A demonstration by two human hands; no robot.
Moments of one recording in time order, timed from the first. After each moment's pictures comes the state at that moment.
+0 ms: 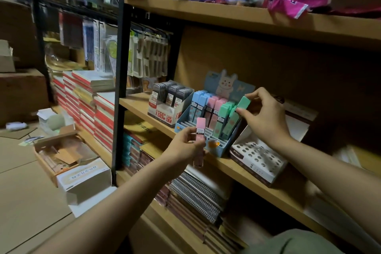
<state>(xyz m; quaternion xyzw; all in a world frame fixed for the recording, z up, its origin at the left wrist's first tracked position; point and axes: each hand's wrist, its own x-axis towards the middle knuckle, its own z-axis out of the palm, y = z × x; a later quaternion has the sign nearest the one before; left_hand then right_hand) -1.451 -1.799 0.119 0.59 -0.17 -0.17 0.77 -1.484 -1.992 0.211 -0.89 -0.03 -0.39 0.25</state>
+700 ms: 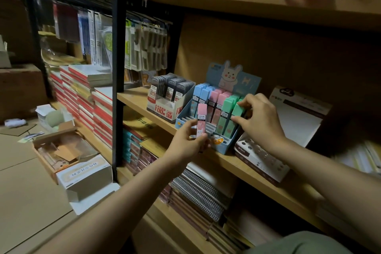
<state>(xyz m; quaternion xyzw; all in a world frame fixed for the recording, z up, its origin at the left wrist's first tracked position) -1.434 -1.811 0.107 0.61 -0.17 -0.10 0.77 -1.464 -1.992 0.184 -0.93 -0.01 -0.33 0.15</state>
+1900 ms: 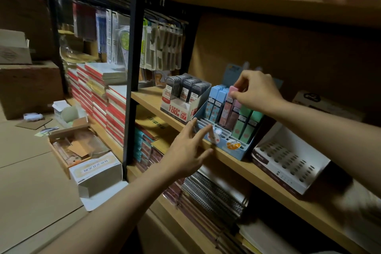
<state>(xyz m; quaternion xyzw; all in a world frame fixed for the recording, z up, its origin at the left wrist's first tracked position) -1.399 -1.780 0.068 0.90 -0.30 0.09 0.32 -1.405 -1.952 0.236 -0.95 -0.02 -0.29 0.13</state>
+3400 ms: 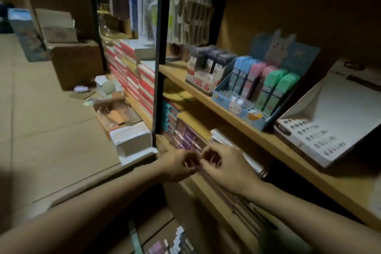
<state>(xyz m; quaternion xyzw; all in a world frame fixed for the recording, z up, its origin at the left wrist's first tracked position) -1.479 -1.719 0.011 0.91 -0.23 -0.13 0.33 -1.516 -1.895 0.045 -0.93 -0.21 -0.07 0.30</state>
